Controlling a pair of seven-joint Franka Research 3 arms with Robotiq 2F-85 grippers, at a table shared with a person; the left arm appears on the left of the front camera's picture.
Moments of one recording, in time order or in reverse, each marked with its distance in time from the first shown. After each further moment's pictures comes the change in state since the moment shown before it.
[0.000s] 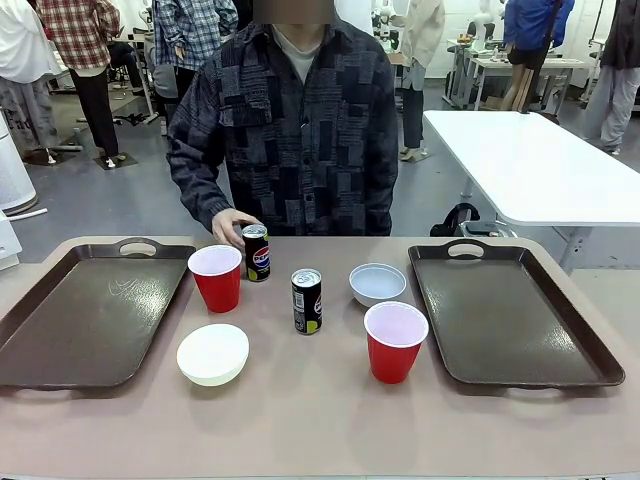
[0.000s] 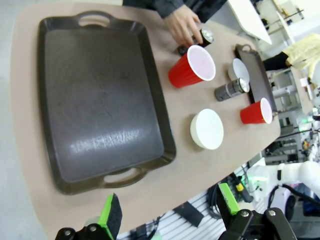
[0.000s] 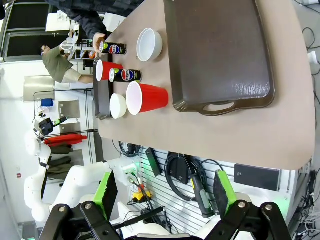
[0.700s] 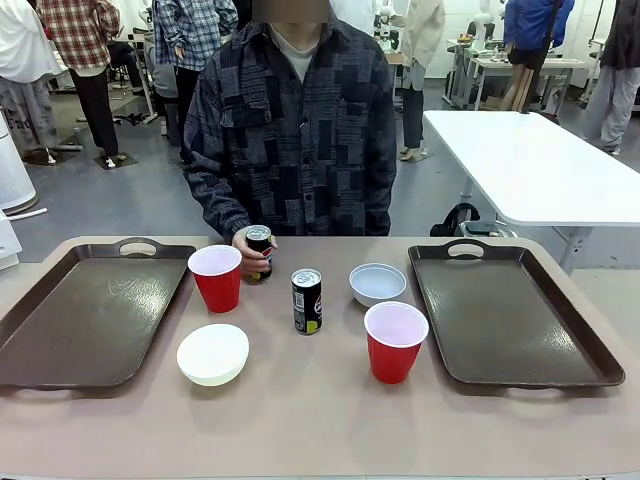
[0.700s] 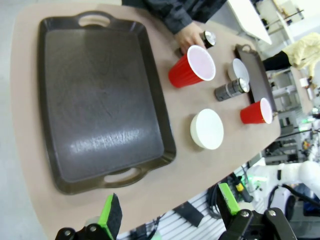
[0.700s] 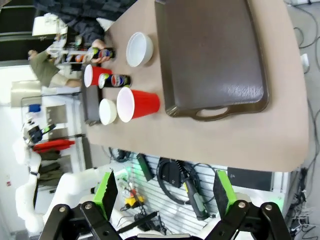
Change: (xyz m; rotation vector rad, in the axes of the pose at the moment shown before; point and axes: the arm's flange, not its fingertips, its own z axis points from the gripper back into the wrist) left arm 0.000 0.000 0.000 0.000 0.000 0.000; right arm 0.013 0.023 -0.009 -0.092 -0.012 -0.007
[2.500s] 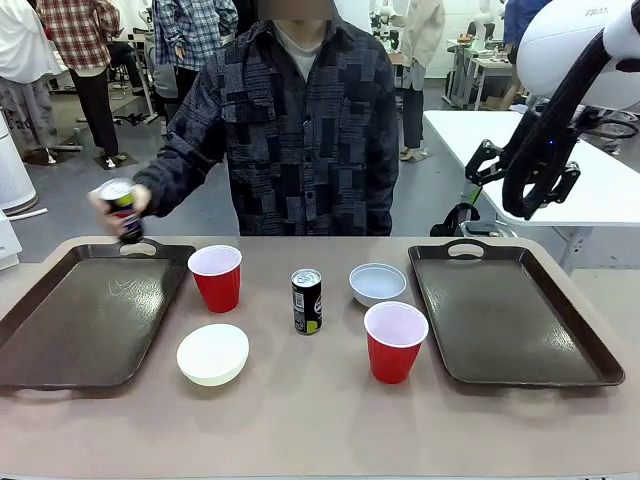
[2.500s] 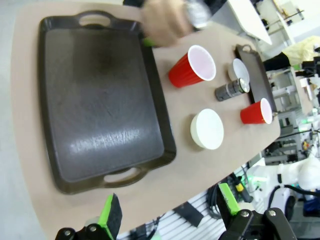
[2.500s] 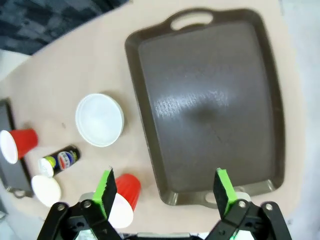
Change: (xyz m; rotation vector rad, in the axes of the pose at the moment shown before) left arm 0.000 0.001 0.000 0.000 0.000 0.003; right arm 0.149 0.216 -0.243 -0.627 -0.010 0.068
